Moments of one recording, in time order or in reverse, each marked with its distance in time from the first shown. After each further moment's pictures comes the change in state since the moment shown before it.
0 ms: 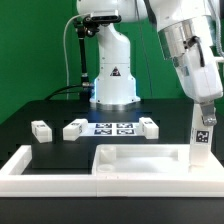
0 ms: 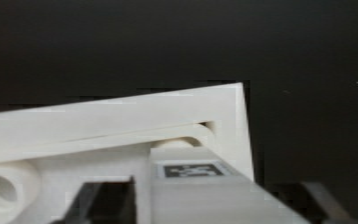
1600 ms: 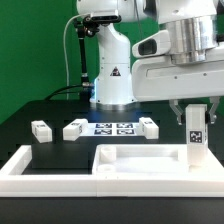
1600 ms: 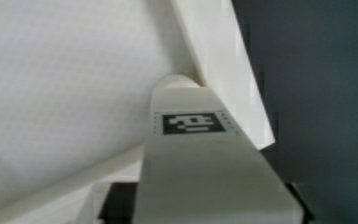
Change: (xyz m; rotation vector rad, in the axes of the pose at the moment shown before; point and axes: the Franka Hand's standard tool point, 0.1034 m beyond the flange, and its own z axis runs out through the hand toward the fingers) arm 0.016 -0.003 -0.005 -0.183 0.023 -1.067
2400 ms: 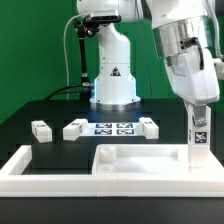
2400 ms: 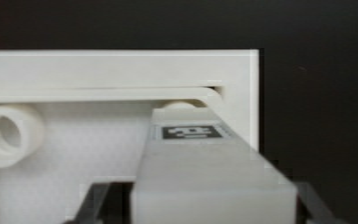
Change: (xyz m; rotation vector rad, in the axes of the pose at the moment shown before) arm -0.005 -0.001 0.002 0.100 -0.022 1.102
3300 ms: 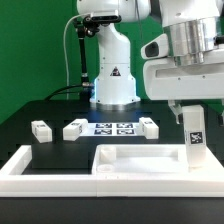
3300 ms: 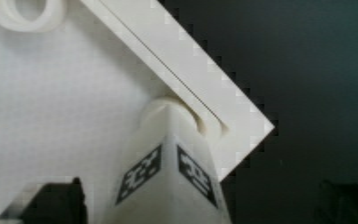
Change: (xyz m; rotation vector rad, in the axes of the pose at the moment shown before) arm -0.006 0.000 0.002 -0.063 0.024 -0.864
